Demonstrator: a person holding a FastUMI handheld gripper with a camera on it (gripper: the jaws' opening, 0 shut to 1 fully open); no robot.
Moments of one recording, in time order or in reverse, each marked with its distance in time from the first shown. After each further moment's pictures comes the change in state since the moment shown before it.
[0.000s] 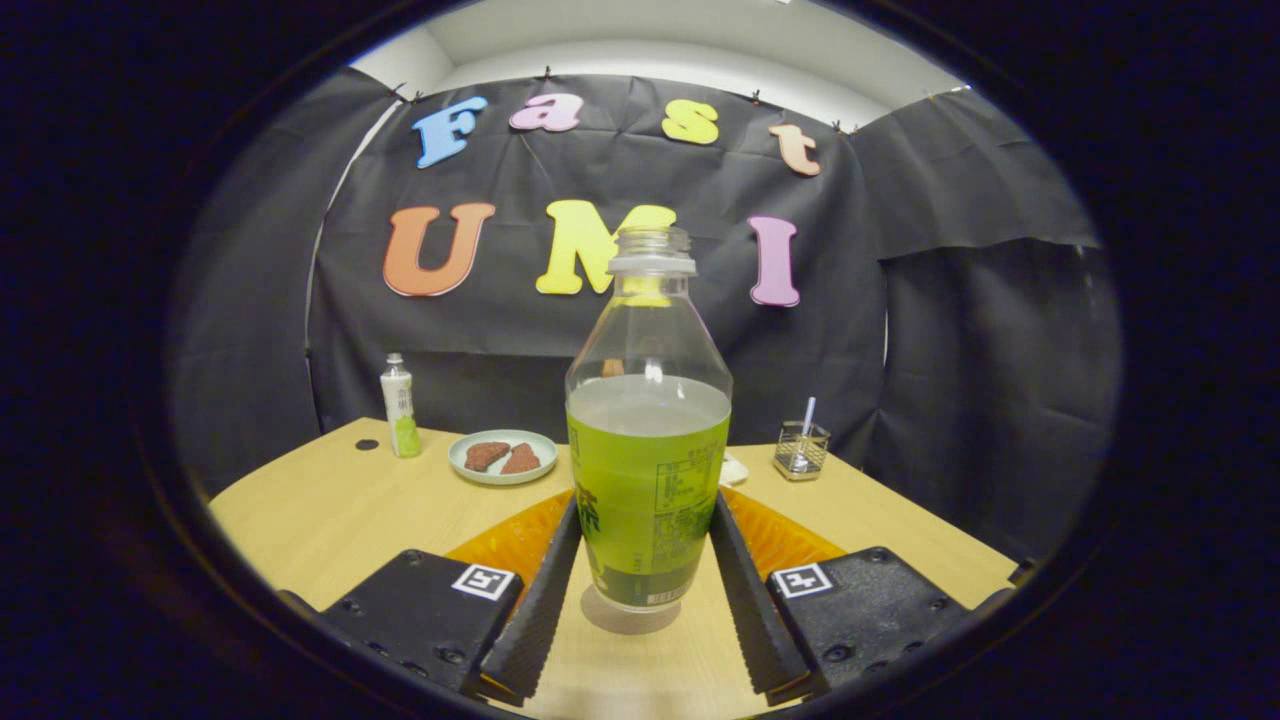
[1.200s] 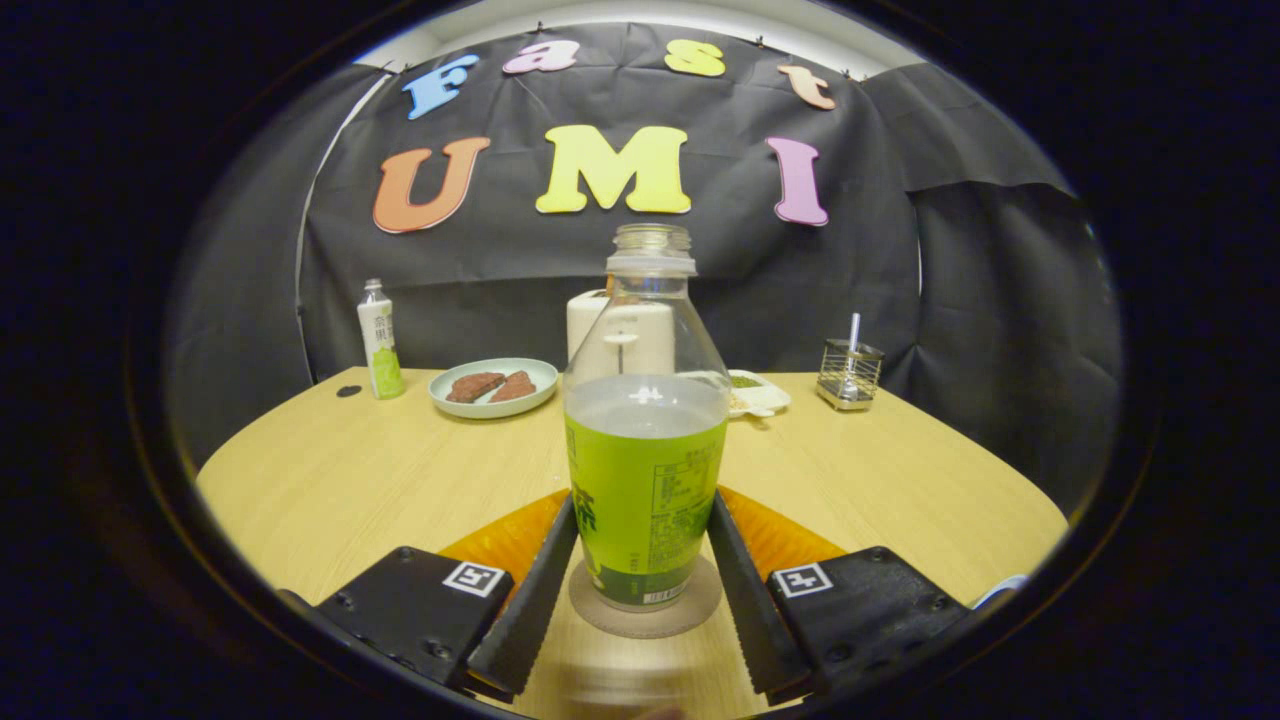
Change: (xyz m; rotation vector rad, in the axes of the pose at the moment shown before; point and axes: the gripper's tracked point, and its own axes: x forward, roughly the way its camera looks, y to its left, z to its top) arm 0.085 0.008 -0.083 0.018 0.165 0.027
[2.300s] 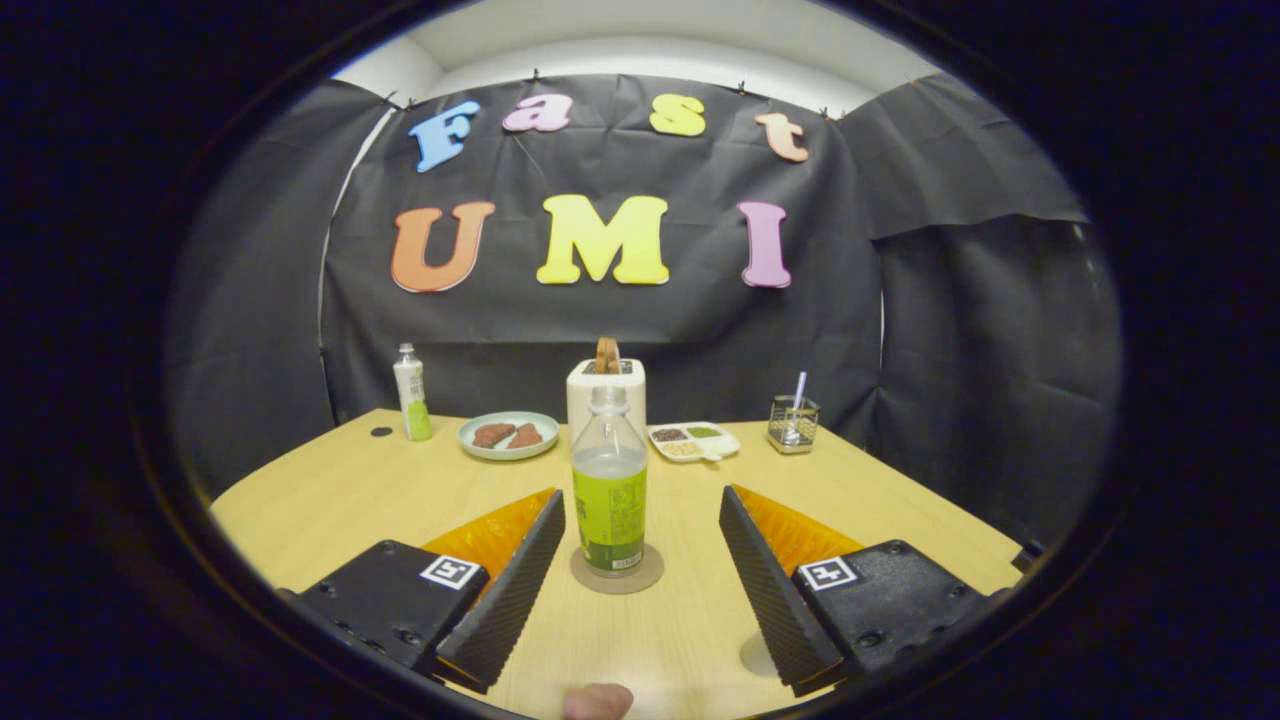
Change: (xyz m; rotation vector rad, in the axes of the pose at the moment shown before) arm -0.158 -0.025 0.040 0.004 -0.168 -0.001
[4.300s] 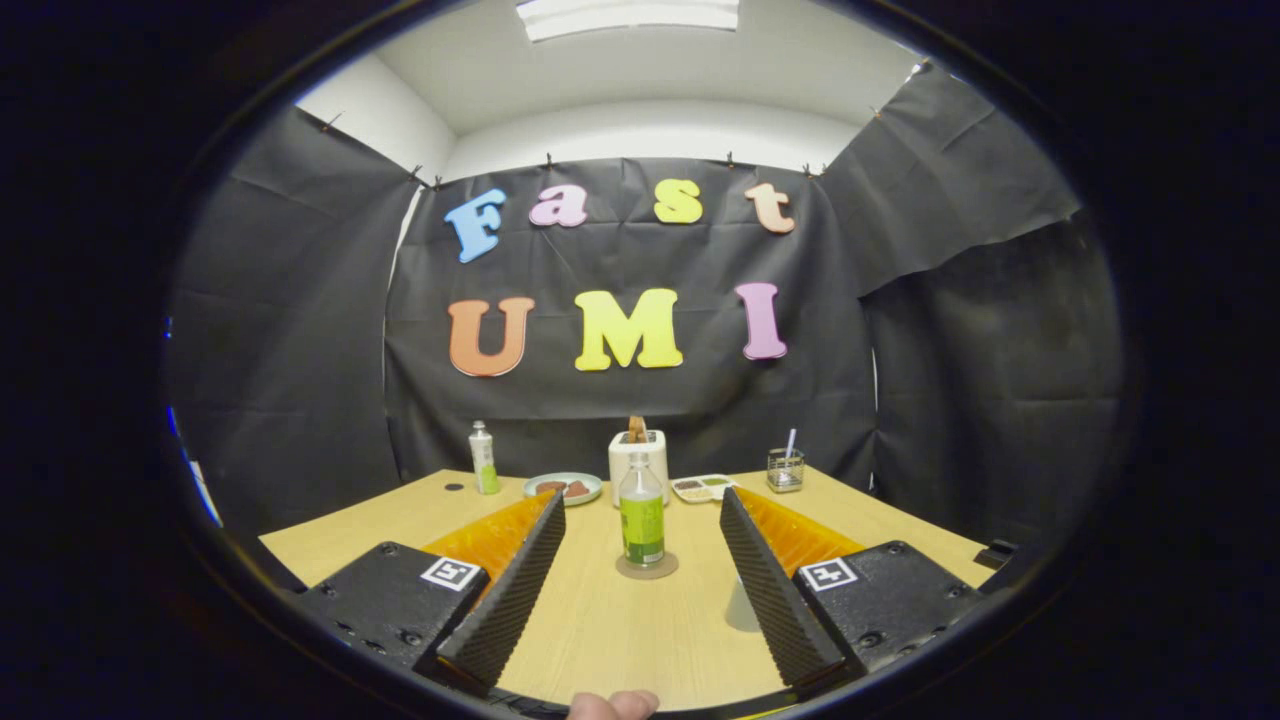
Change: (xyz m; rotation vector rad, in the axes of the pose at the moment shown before) arm -0.166 -0.007 0.011 0.055 -0.199 0.096
